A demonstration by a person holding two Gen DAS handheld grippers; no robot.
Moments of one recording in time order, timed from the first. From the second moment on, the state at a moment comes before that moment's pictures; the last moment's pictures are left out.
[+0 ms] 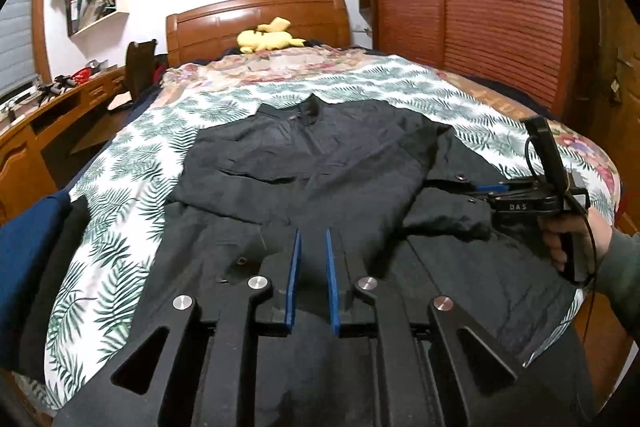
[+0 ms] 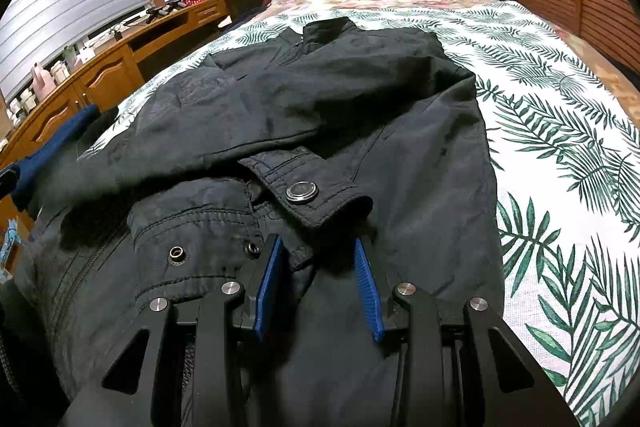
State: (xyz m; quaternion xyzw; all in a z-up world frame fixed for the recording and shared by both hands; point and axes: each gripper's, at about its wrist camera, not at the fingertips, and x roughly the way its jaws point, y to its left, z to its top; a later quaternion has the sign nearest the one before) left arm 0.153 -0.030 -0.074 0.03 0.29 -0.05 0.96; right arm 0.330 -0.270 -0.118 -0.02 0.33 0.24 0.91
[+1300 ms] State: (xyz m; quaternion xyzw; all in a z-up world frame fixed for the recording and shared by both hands) left arm 0.115 0.105 -0.153 -0.02 0.38 0.01 0.92; right arm 0.307 -0.275 -0.099 -0.06 0.31 0.20 0.93
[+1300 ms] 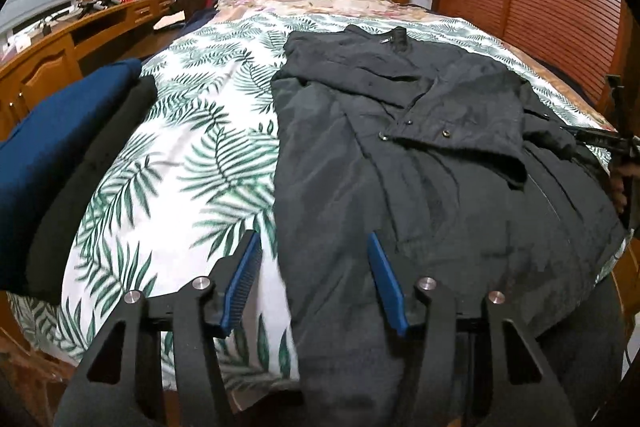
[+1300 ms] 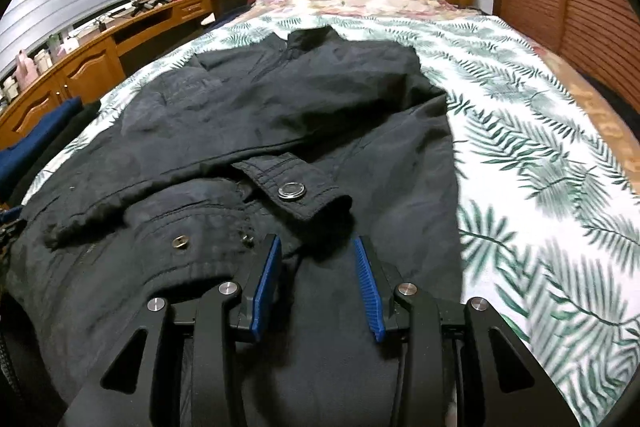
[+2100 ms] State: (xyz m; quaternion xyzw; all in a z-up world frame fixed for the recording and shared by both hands) left arm 0.102 0.110 -0.157 -0.02 0.39 0.01 0.92; right arm 0.187 -0.348 -0.111 -0.02 0.35 0.18 0.92
